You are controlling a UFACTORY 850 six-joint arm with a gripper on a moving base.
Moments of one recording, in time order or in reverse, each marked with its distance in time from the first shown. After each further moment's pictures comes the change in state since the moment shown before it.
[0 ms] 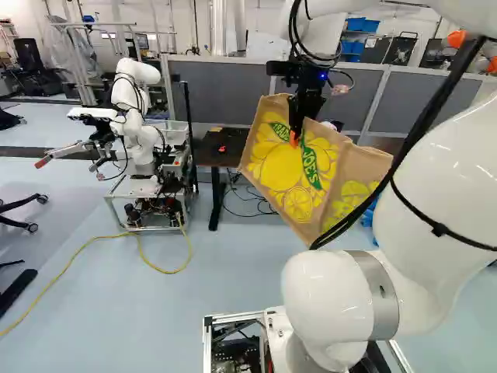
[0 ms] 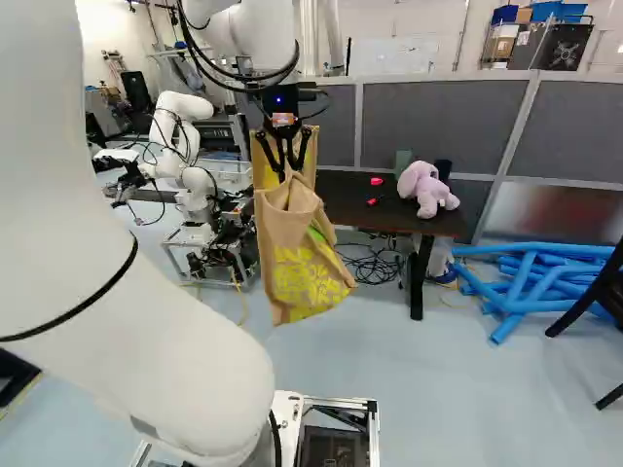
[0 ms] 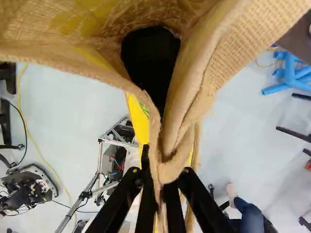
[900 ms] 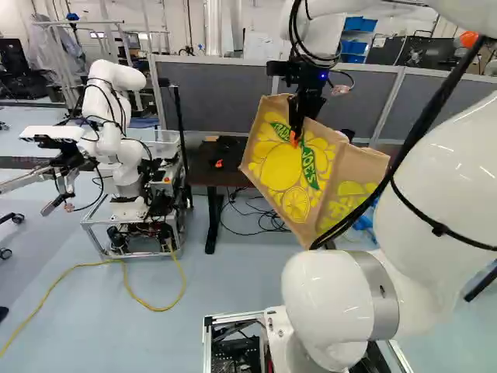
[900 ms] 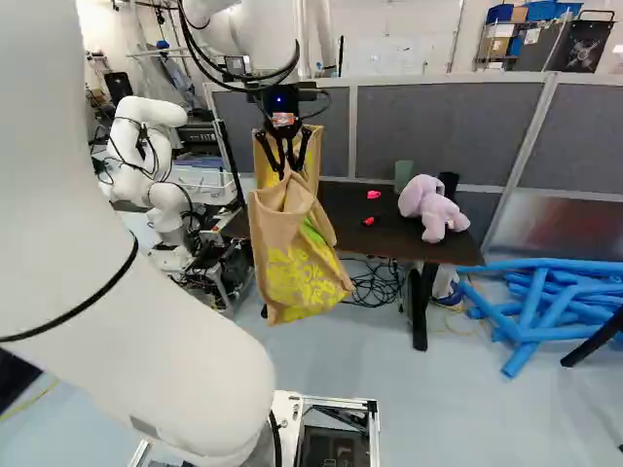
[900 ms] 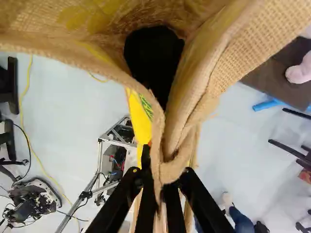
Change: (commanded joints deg) arm 0.0 0.0 0.0 0.0 0.0 0.0
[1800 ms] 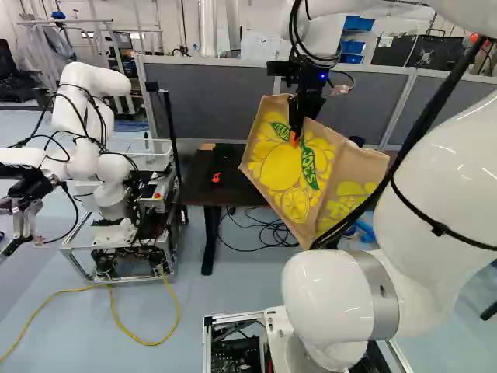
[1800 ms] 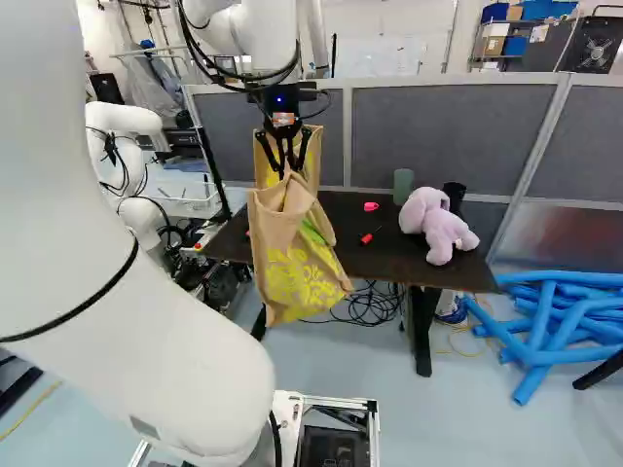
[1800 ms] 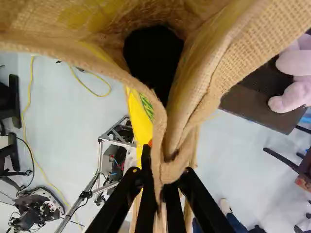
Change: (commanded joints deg) arm 0.0 0.0 0.0 0.0 0.0 0.0
